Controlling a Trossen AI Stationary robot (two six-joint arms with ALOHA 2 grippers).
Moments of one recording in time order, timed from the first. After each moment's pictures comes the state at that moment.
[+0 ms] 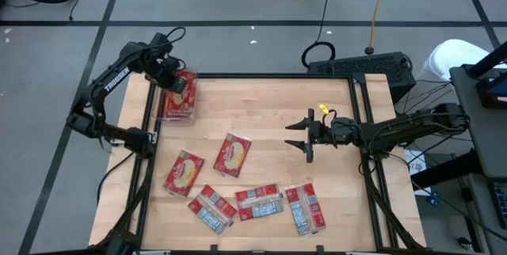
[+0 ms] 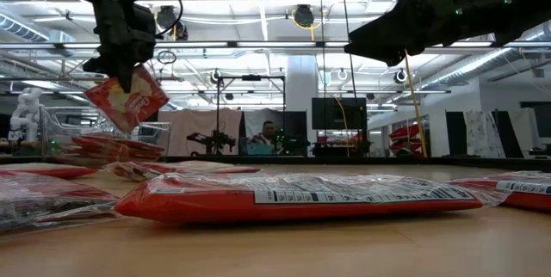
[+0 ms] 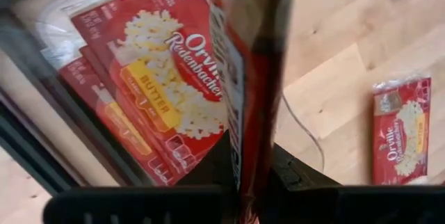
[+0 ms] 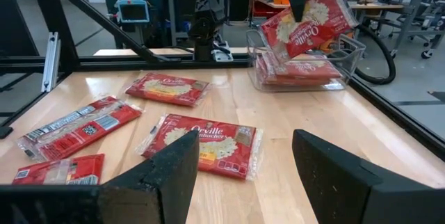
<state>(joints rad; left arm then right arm) 1.15 1.34 1.19 -1.25 0.26 0.07 0.02 1.08 0.32 0.61 0.10 0.02</state>
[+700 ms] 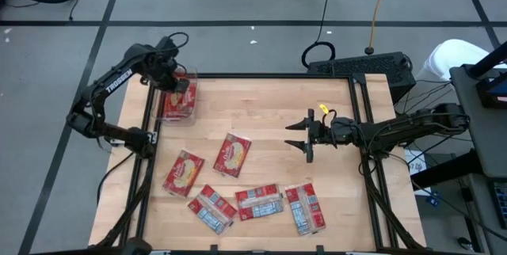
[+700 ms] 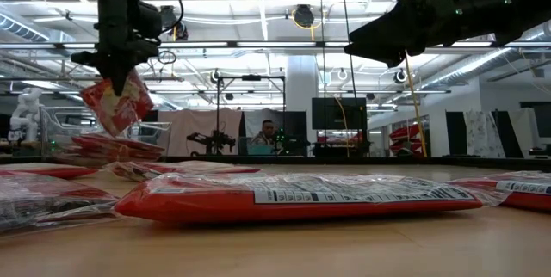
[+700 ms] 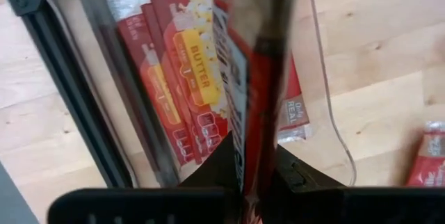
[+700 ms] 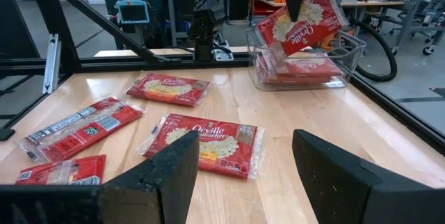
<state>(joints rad) 1.06 1.34 1.19 -1.29 0.06 -0.24 0.02 1.08 0.32 0.60 0.10 0.03</state>
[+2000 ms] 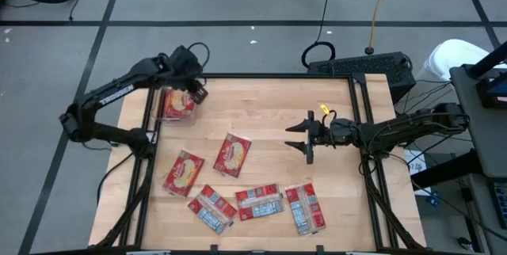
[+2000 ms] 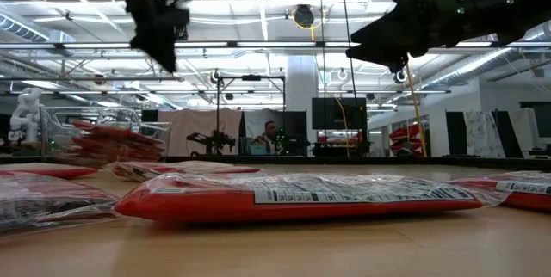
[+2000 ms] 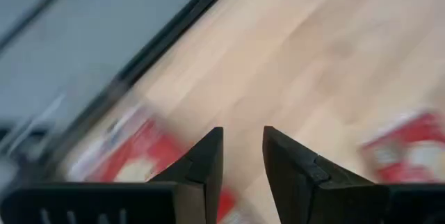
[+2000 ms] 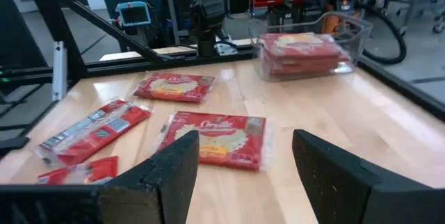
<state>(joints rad) 0.68 1.26 1.19 -0.95 -0.05 -0.03 0.04 1.08 0.32 0.58 0.11 0.12</state>
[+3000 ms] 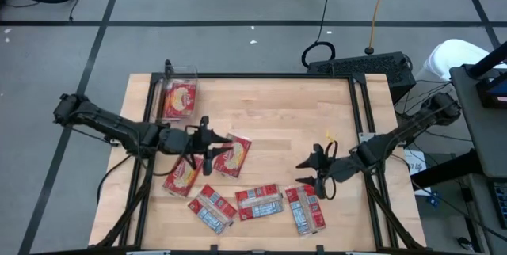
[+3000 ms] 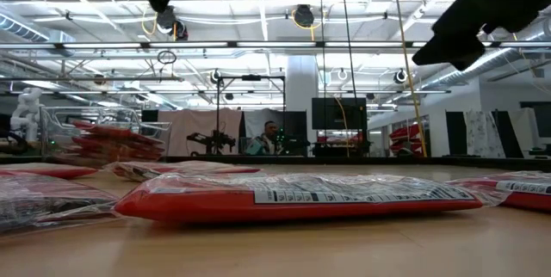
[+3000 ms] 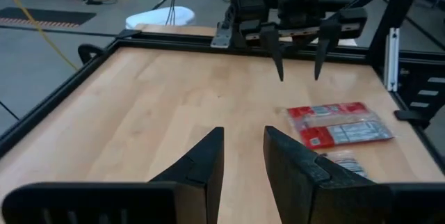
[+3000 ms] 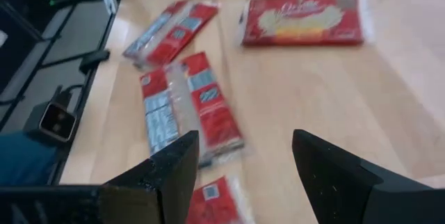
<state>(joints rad) -0.28 1.09 0.72 0.05 -0.36 -0.14 0.52 1.11 0.51 0.00 0.37 0.59</state>
